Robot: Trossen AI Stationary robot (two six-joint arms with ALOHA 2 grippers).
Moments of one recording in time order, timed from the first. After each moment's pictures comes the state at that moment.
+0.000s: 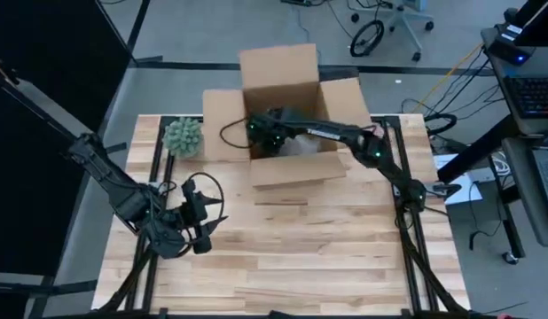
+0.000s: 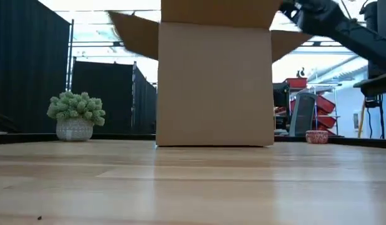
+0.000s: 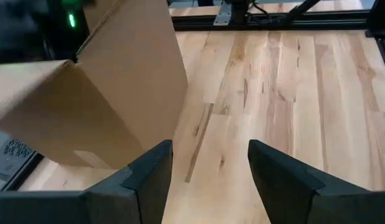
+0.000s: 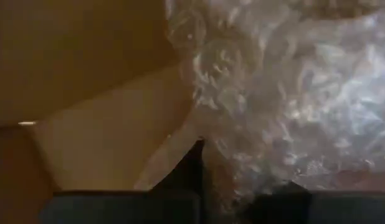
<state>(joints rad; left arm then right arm) -0.72 1.20 1.14 -0.84 -0.87 -0.60 -0.34 2.43 2.29 -1.15 0.10 -0.07</state>
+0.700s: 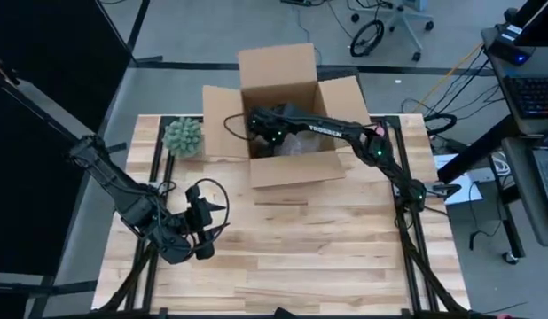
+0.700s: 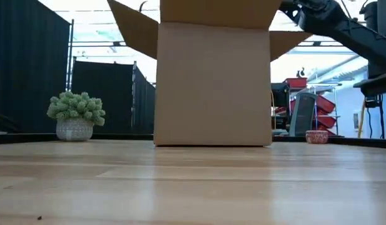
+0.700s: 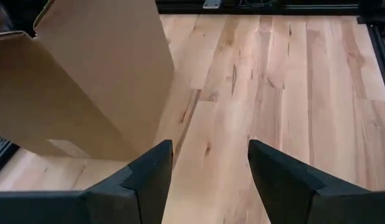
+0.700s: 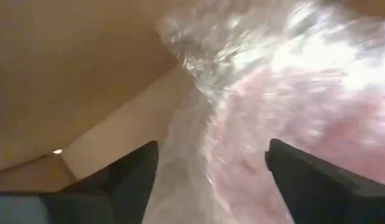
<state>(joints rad) -0.72 1.24 1.14 -0.84 -0.81 -0.65 -0.37 2.33 2.29 -1.14 0.02 0.12</state>
